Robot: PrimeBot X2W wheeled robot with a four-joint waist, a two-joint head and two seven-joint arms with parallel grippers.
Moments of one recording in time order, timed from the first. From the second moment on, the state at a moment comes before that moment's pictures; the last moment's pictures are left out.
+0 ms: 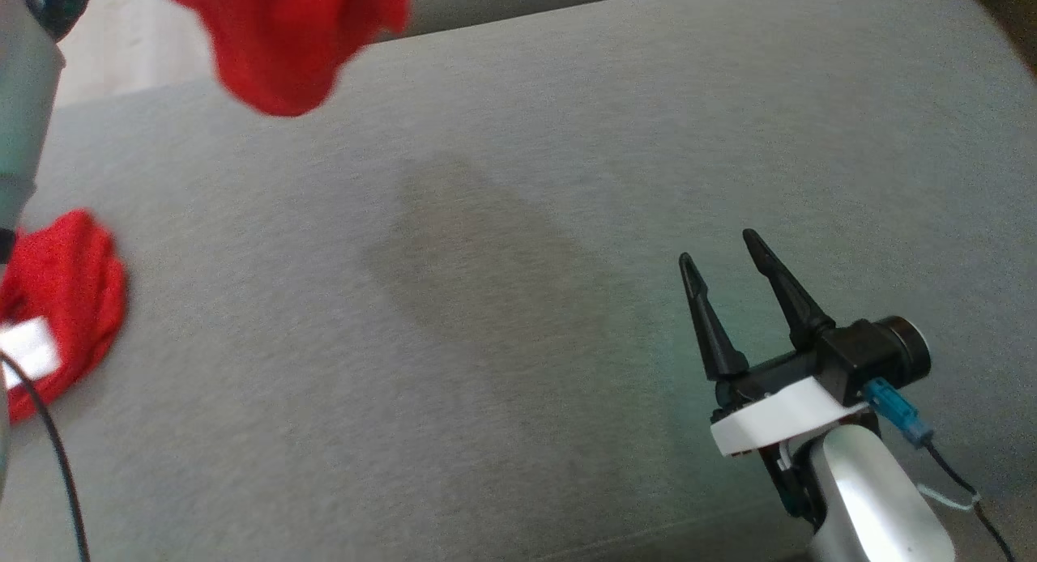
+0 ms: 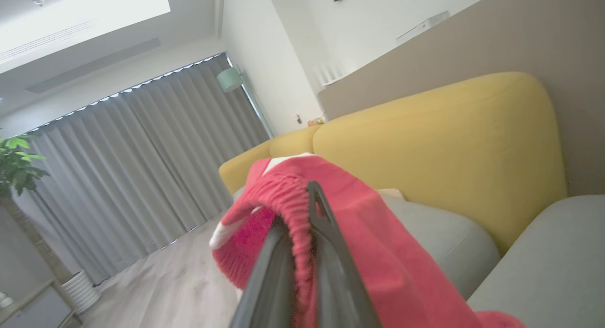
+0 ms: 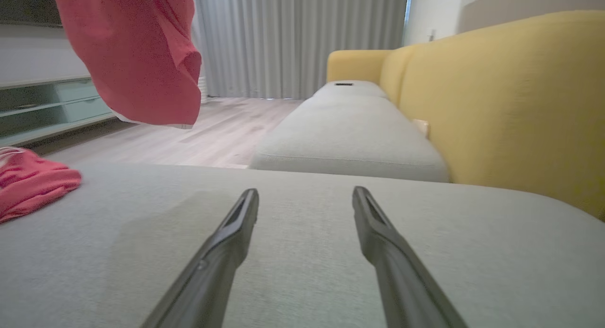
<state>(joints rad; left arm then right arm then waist) -1.34 0.40 -0.70 0.77 -0.37 -0.13 -0.17 -0.18 -0.09 0.26 0.26 0.07 0.12 -0.26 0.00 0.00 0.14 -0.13</state>
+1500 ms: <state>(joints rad) 0.02 0.16 -0.47 0.12 -0.17 0.17 -0.25 0.03 -0.07 0.20 0.31 0.09 0.12 -0.26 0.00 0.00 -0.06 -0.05</state>
